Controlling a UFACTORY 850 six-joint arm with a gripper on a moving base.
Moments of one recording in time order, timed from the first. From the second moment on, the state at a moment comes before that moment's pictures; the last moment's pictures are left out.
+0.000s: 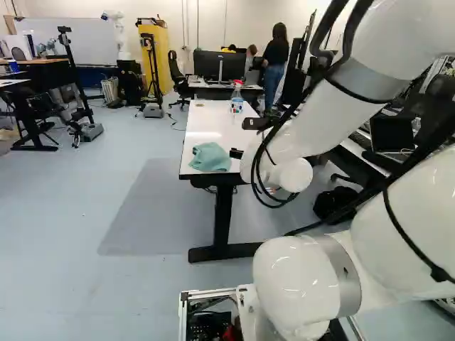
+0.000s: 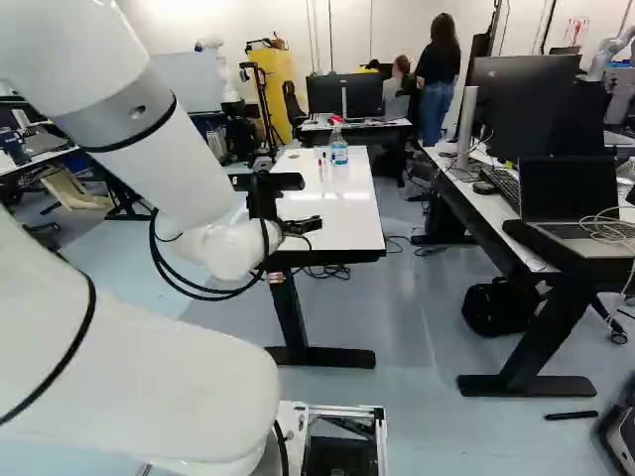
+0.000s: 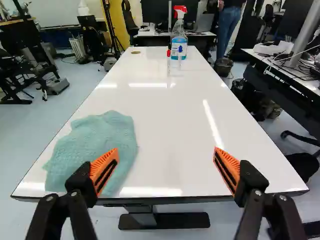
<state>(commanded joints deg) -0.8 15.9 -9.6 0.0 42.7 0.0</state>
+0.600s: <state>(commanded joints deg) -0.1 16.0 -5.6 0.0 49.0 0.0</state>
